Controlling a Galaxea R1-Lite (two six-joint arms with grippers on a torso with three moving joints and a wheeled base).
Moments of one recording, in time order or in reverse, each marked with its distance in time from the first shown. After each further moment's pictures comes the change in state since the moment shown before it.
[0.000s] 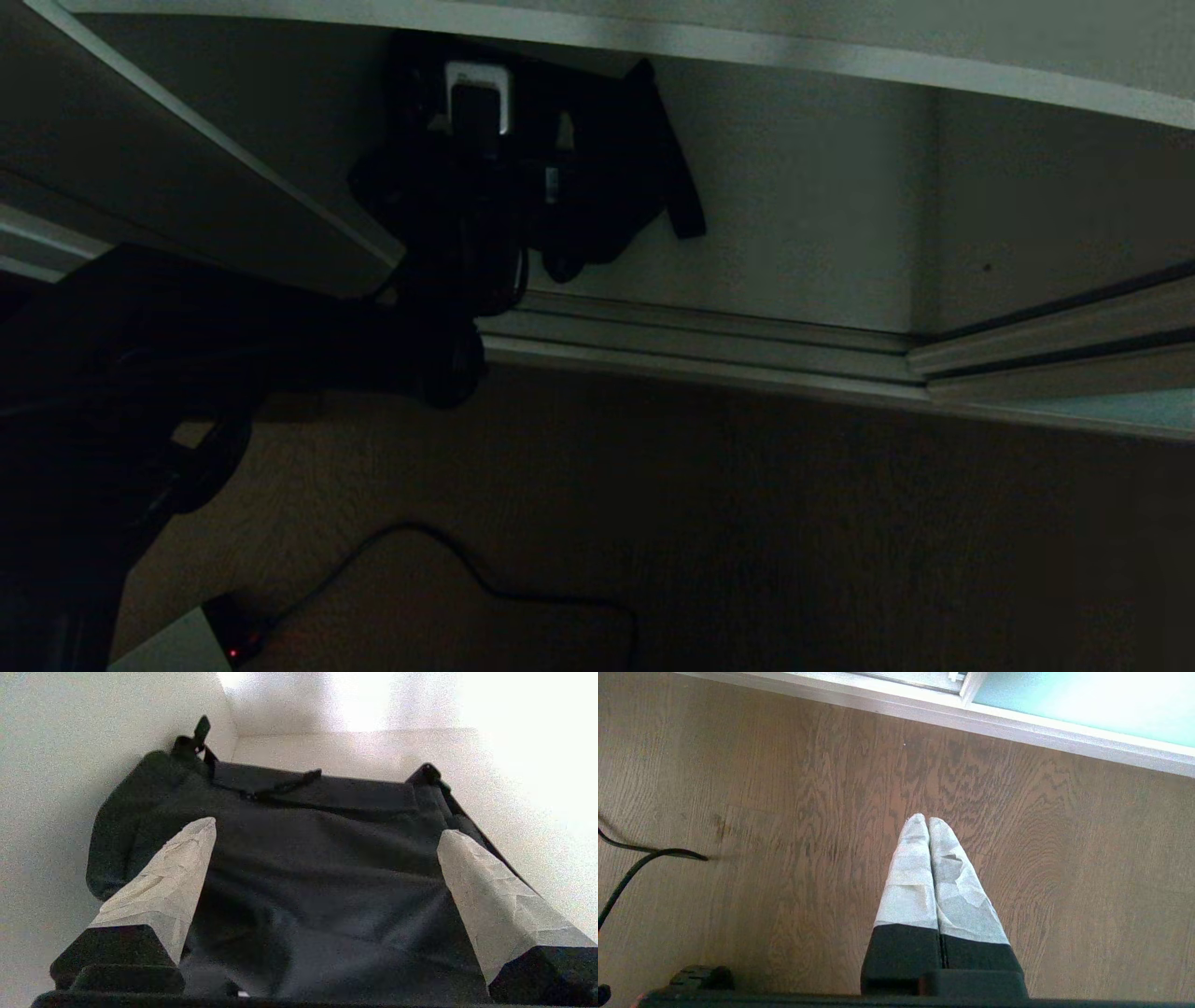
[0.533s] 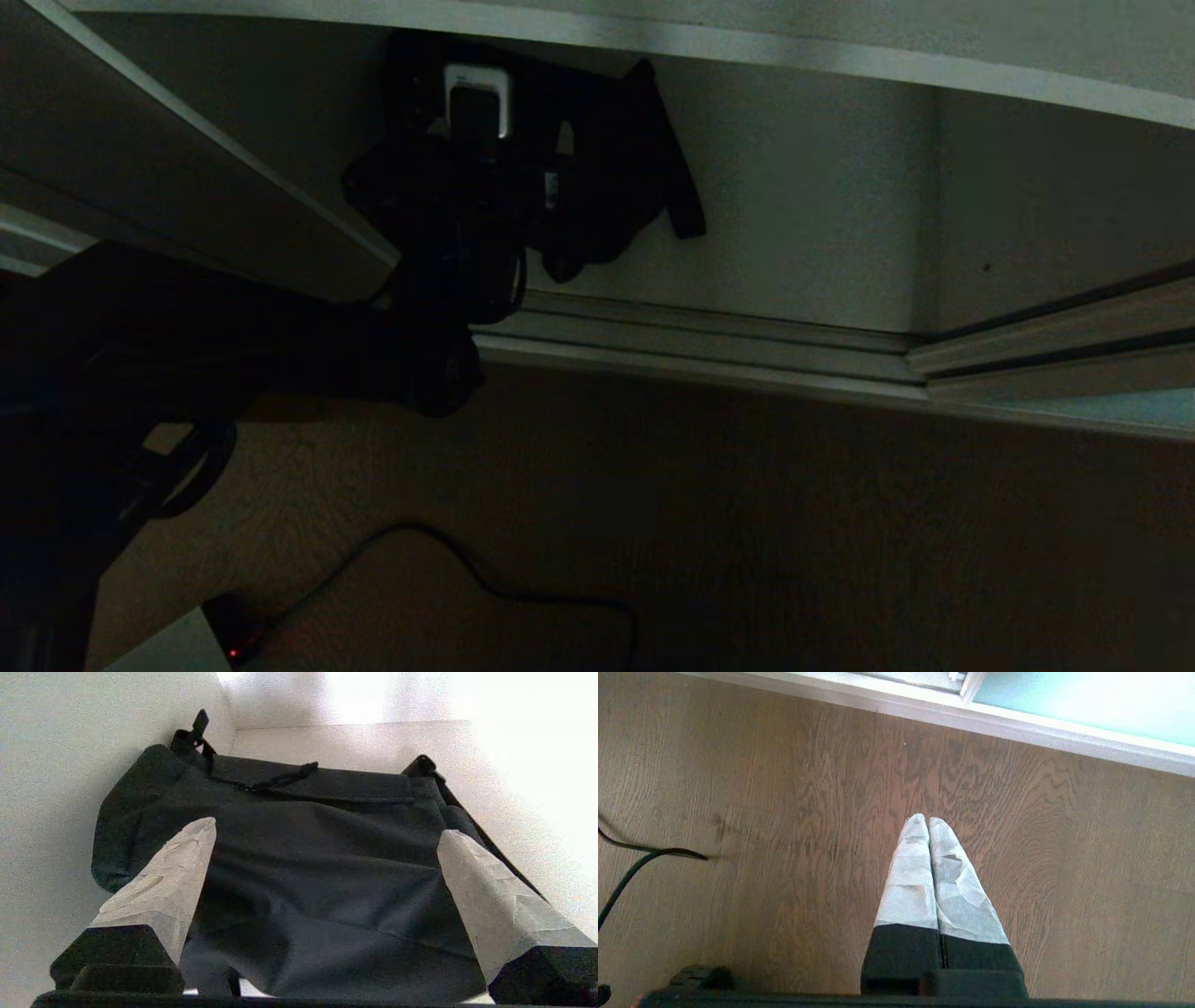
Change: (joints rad) left arm -0.011 -0.030 0.059 -0.006 0.006 0.001; right arm 0.000 0.000 0.000 0.000 0.000 0.000
